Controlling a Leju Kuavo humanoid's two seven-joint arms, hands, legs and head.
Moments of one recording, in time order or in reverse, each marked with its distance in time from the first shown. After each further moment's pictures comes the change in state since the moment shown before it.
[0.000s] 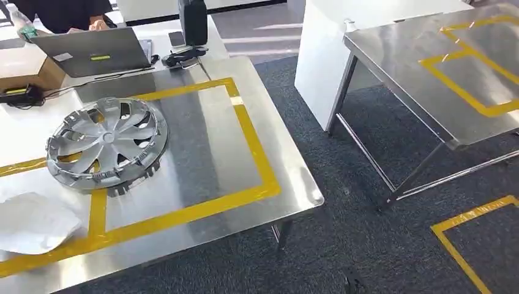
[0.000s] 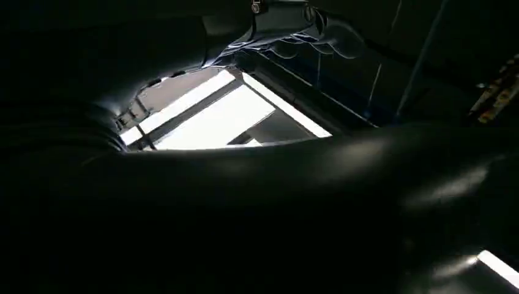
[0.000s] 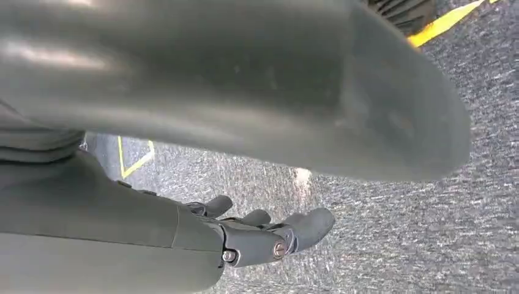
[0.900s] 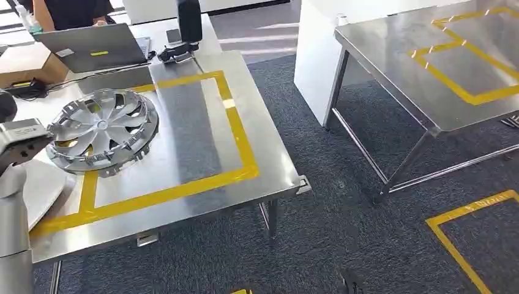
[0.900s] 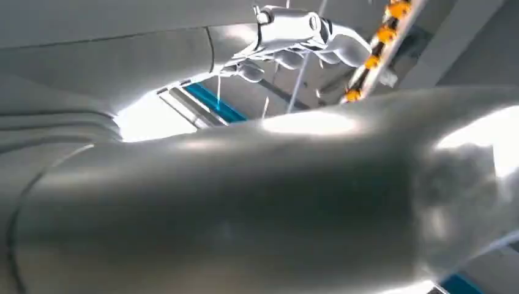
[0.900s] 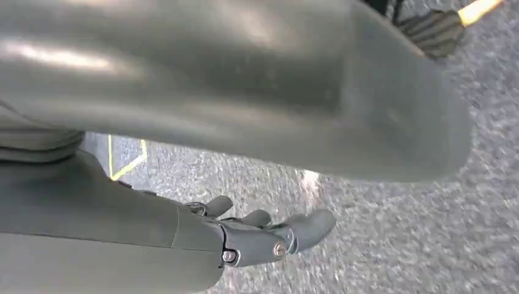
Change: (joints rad) left arm 0.054 -0.113 -0.185 -0.268 -0.086 -0.001 0.016; right arm 0.002 0.038 -0.016 -0.005 -0.018 0.000 -0.021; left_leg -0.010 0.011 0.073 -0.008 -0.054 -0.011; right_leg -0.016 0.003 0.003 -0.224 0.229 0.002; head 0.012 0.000
